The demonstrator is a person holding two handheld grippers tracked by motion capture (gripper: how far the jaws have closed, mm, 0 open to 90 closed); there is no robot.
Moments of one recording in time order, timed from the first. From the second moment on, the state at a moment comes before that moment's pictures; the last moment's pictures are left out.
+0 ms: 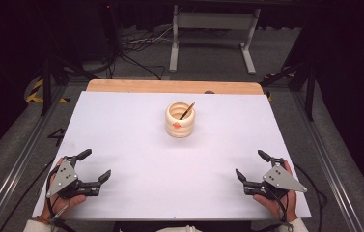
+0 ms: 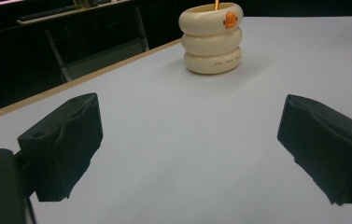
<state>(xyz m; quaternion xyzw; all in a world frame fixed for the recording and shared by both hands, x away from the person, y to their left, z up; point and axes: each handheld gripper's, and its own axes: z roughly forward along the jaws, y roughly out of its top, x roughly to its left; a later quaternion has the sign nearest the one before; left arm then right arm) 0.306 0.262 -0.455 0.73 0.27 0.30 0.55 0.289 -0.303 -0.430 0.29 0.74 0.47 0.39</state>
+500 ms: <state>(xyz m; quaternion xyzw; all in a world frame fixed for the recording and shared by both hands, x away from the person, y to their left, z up) 0.307 0.261 -0.454 0.73 0.27 0.31 0.55 0.289 -0.305 -0.430 0.29 0.73 0.47 0.39</state>
